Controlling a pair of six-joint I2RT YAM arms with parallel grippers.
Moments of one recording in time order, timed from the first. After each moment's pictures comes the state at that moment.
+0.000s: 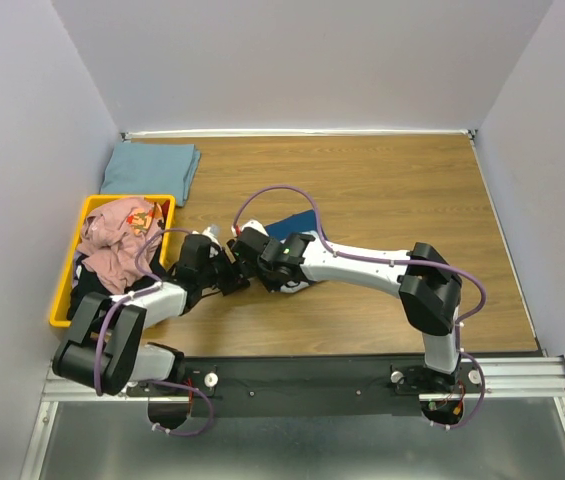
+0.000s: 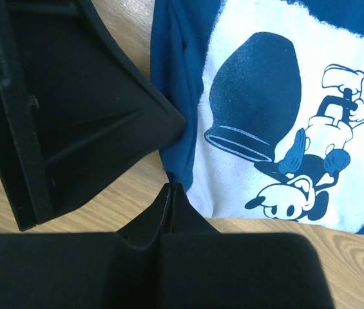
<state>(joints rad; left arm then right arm) -0.31 1.30 0.36 0.27 0.43 -0.91 1.13 1.95 1.53 -0.70 0.30 0.34</state>
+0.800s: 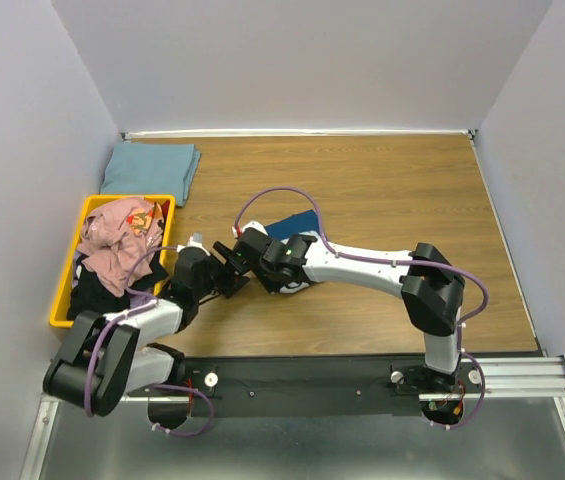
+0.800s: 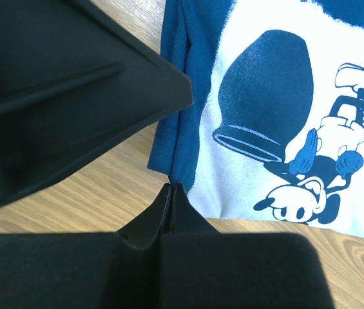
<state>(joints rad) -0.34 1.18 0.21 0.48 0.28 -1.24 1.12 1.93 1.50 -0.67 0.26 0.35</state>
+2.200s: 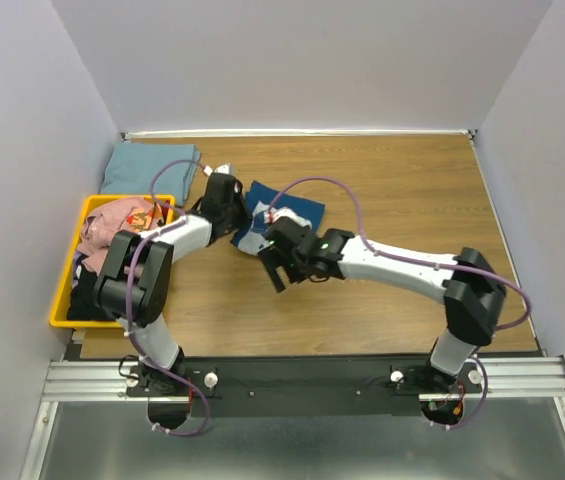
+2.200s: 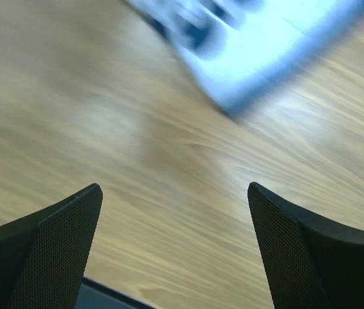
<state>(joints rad) -0.34 1.71 0.95 0.08 0.07 -0.64 1.05 1.74 1.33 -0.61 0.27 0.38</state>
